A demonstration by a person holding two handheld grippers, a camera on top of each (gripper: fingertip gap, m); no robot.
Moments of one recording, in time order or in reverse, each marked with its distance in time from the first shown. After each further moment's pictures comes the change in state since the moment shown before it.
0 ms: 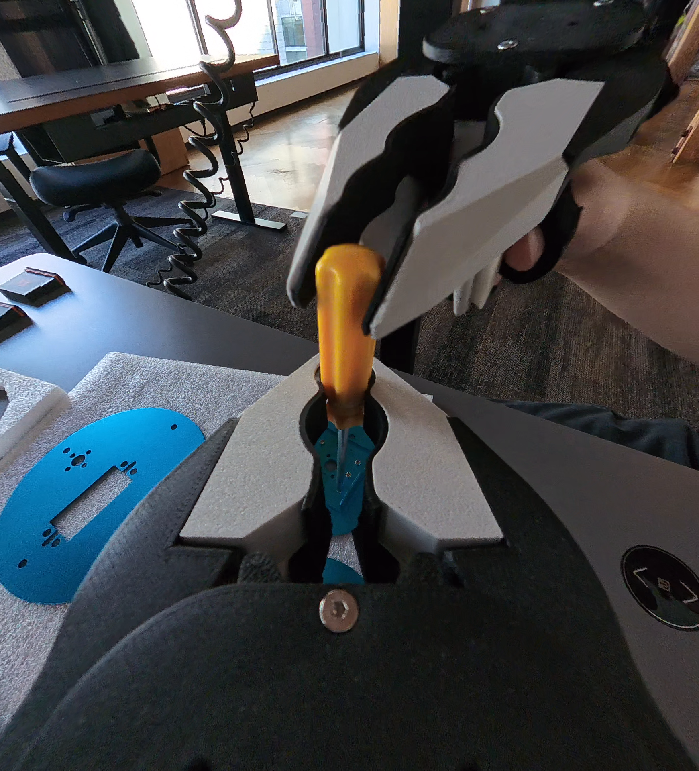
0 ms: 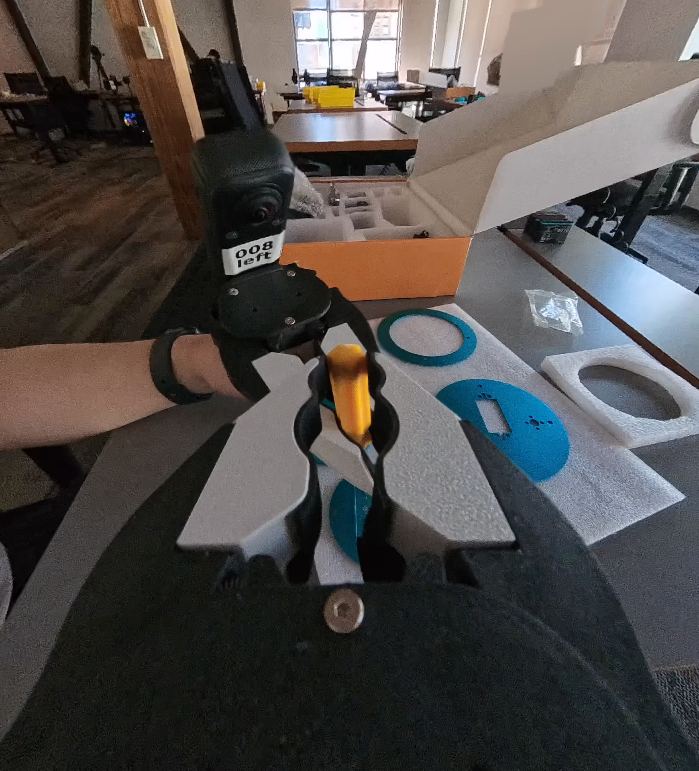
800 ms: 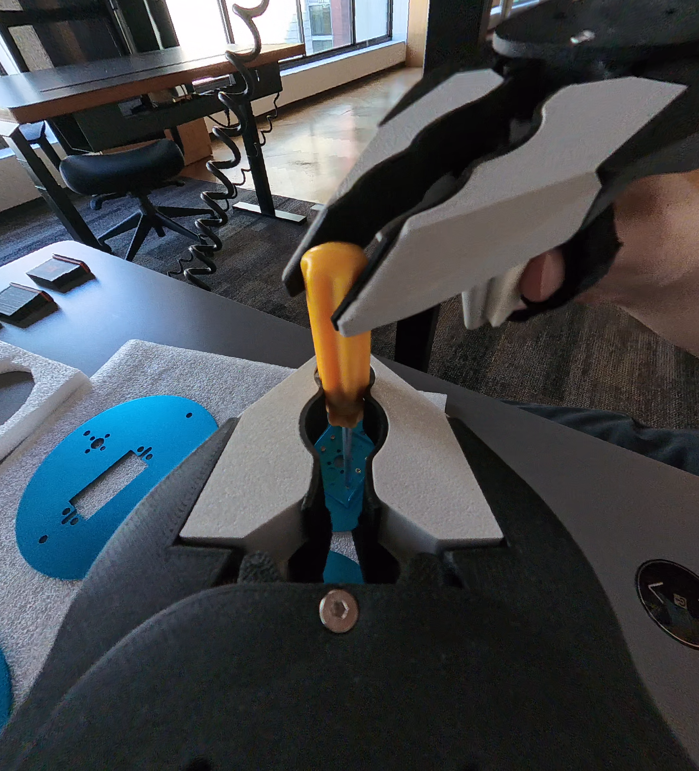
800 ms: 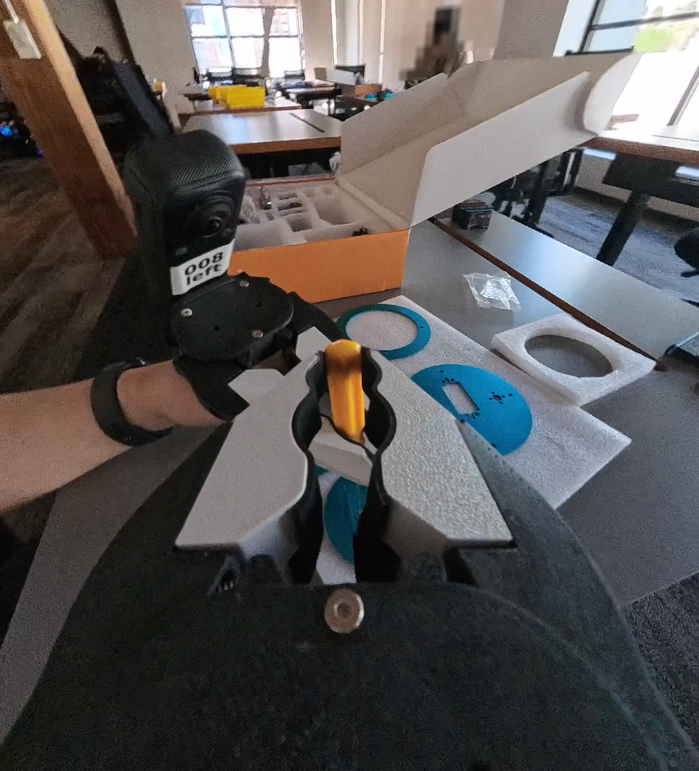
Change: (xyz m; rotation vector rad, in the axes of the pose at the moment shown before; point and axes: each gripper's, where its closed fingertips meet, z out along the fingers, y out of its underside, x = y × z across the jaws) left arm -0.004 0.005 -0.004 -0.016 -0.057 -0.013; right arm 0.016 0.002 0.001 0.002 0.211 0.051
